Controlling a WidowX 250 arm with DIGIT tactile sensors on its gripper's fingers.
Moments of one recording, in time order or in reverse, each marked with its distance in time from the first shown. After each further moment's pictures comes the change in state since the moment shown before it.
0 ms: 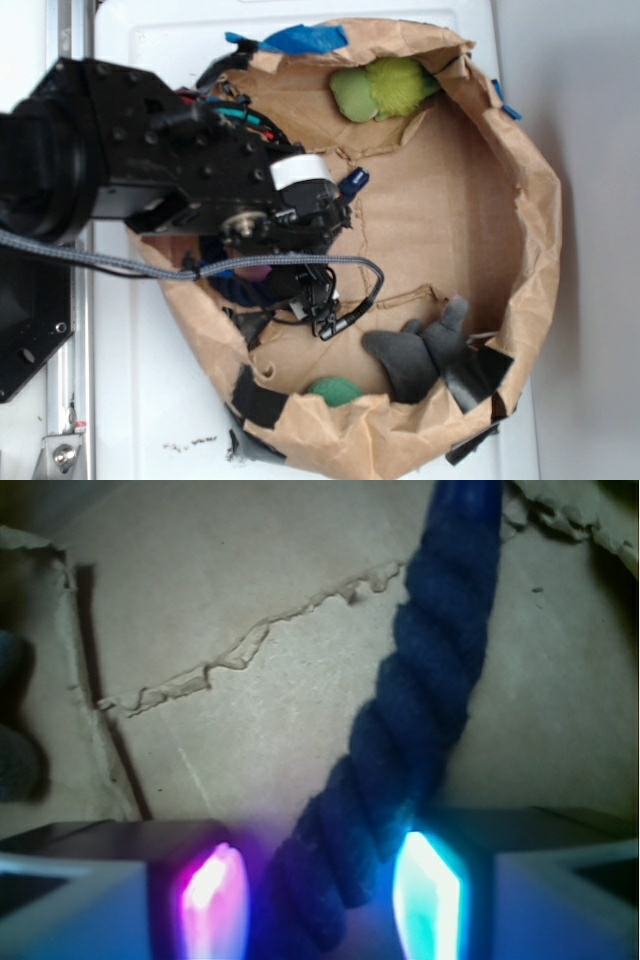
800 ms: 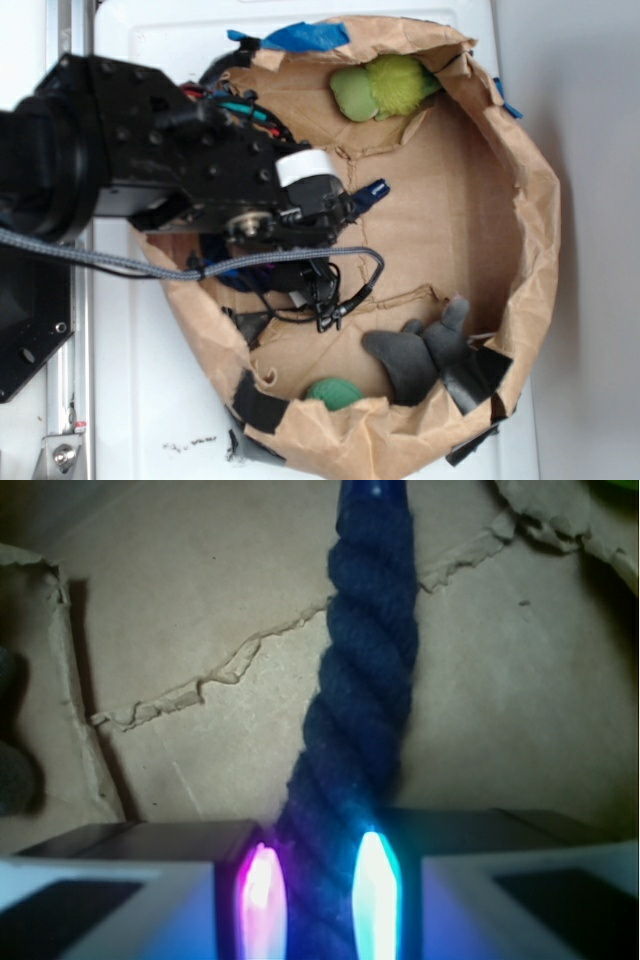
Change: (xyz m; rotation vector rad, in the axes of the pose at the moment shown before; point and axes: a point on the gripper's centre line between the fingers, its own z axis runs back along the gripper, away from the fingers) arm 0.005 0.001 0.006 0.025 -0.002 0.009
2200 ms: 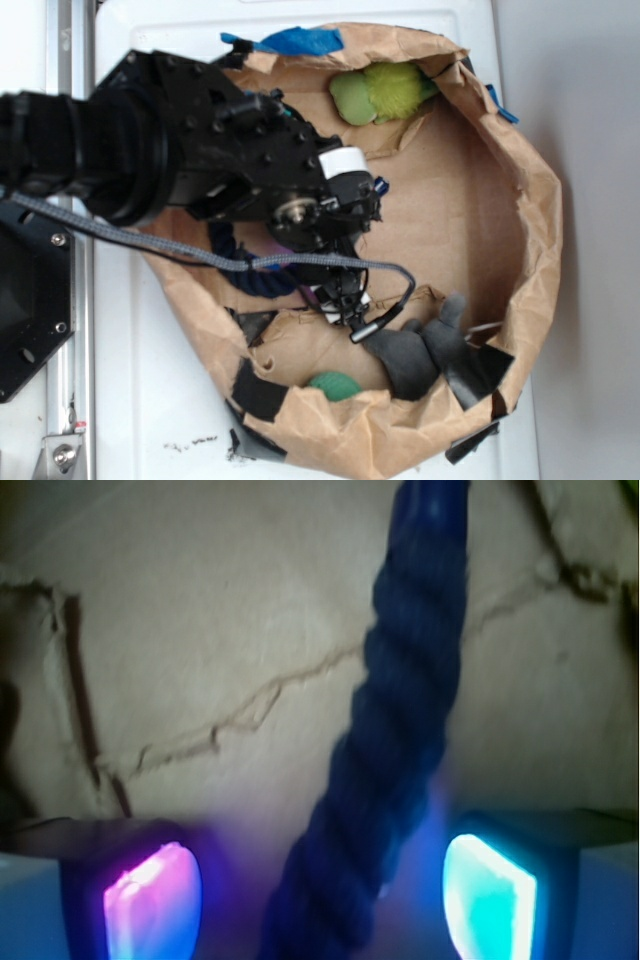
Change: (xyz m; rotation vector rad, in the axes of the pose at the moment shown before) arm 0.010 0.000 -0.019 -0.010 0.028 -0.019
